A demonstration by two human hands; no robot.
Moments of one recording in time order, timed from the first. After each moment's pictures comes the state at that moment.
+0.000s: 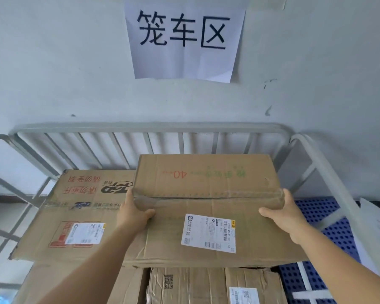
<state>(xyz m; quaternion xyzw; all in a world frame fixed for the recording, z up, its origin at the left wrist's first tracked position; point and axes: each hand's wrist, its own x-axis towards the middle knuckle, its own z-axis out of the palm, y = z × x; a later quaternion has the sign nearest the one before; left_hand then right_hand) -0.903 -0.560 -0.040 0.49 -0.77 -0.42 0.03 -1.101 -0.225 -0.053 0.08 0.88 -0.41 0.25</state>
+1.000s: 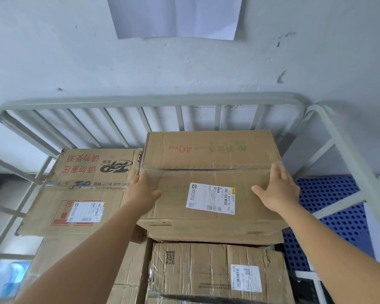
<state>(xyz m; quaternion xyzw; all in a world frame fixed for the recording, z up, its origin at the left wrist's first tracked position) -0.944 -0.550 -0.072 0.42 -0.87 -0.24 -0.10 -1.120 -0.259 -0.086 -0.10 0.97 -0.11 0.18</state>
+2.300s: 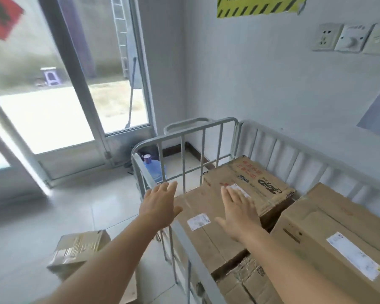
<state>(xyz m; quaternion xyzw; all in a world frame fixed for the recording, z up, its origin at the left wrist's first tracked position) -0.468 -0.399 0.117 0.63 -0.77 -0.04 0.05 -0.680 -0.370 0.094 -0.72 0.68 -0.05 0.09</state>
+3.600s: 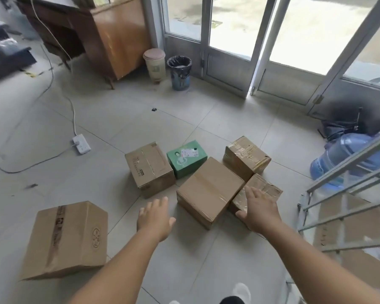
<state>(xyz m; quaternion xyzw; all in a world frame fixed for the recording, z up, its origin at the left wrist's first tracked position) -0.165 0.038 -0.055 0.95 -0.21 -0.23 -0.03 -0.282 -0.209 -0.052 -0.93 0.28 0.19 0.11</state>
